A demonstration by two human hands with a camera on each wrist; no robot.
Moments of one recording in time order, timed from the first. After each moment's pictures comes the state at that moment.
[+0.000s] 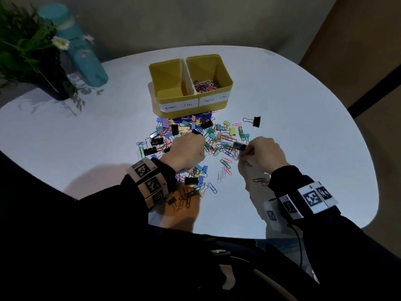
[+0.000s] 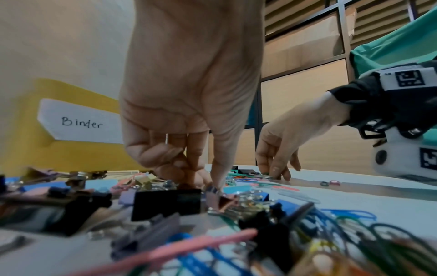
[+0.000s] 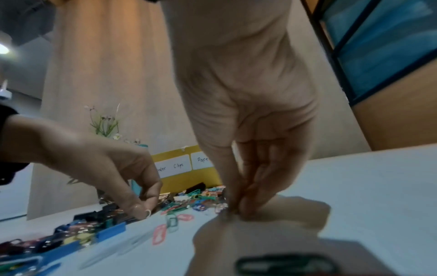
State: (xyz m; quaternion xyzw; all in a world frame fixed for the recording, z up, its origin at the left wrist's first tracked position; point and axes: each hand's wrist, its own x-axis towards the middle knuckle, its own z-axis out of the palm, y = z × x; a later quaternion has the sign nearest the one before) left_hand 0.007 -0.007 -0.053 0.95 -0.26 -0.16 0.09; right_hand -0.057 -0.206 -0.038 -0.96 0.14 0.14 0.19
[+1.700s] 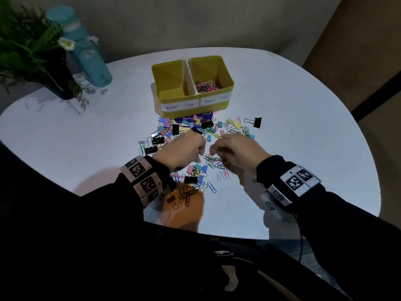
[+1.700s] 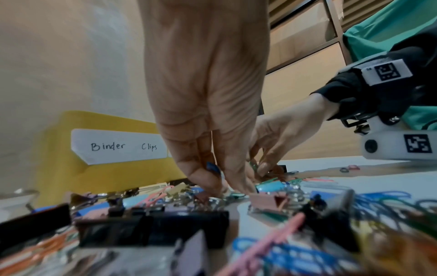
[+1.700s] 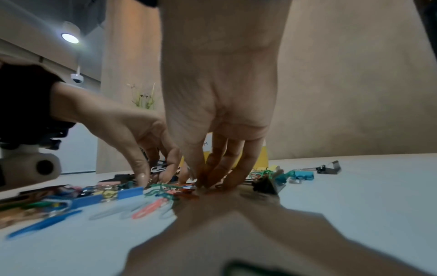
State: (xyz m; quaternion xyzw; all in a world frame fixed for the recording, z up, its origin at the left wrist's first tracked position) left_hand 0.008 0.005 -0.043 0.92 -0.33 -0.16 0.10; right_hand -0.031 -0.188 -0.049 -0.96 -0.20 0.09 0.17
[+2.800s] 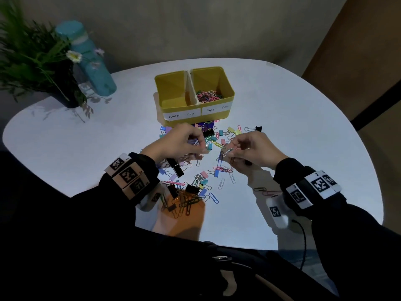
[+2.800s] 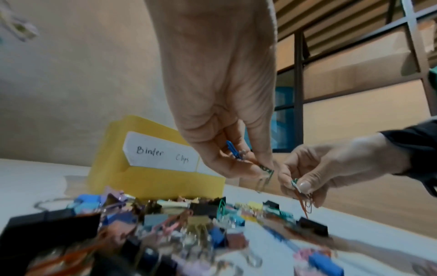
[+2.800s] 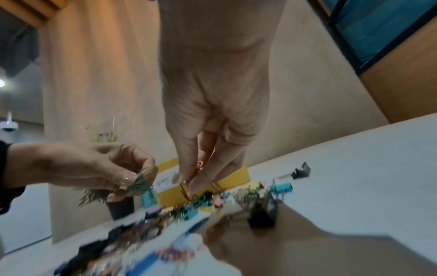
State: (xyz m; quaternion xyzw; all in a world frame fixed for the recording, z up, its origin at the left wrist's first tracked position) left_hand 0.024 0.019 -0.007 0.86 -0.27 -0.23 0.38; right_hand -0.033 -0.209 -0.019 -0.87 -0.05 0.11 0.47
